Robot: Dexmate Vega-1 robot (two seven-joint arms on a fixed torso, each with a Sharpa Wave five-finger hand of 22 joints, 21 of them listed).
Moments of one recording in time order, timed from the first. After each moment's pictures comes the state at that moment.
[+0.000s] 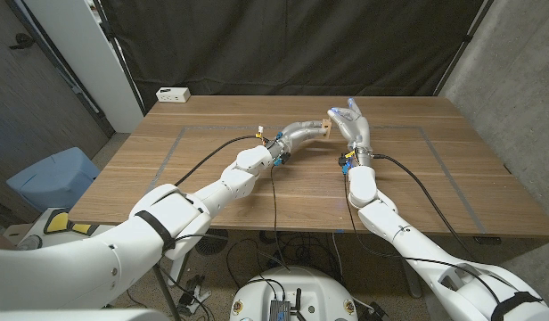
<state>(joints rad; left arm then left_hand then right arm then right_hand) 0.37 0.07 0.69 -0.57 -0.39 -0.49 -0.35 0.85 0.06 0.32 -0.16 0.19 0.85 -0.23 0.19 0.19 0.81 -0.20 0.21 0.36 0.41 -0.04 0.20 0.18 0.06 0.21 0.19 0.17 -0.80 -0.28 -0.49 -1.20 0.09 0.51 -0.59 0.97 0.07 0.21 -0.15 0.19 0.91 -0.13 0.56 0.23 0.18 -0.13 0.19 0.19 0.10 -0.04 0.21 0.20 0.34 -0.04 0.19 0.16</state>
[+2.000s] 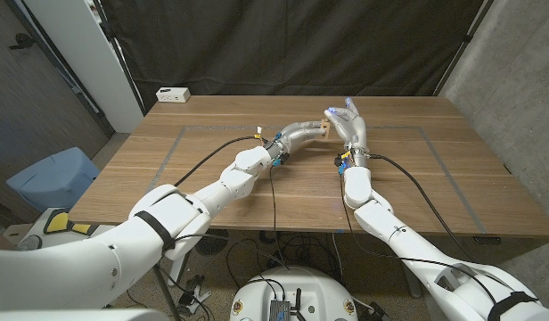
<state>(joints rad) 0.38 0.07 0.68 -0.57 -0.39 -0.49 -0.36 0.85 0.05 0.32 -0.15 0.19 0.85 -0.23 0.19 0.19 0.81 -0.20 0.21 0.36 0.41 -0.04 0.20 0.18 0.06 0.21 0.19 0.17 -0.80 -0.27 -0.50 -1.20 0.05 0.49 -0.64 0.97 0.07 0.21 -0.15 0.19 0.90 -0.13 0.56 0.23 0.18 -0.13 0.19 0.19 0.10 -0.04 0.21 0.20 0.34 -0.04 0.19 0.16</state>
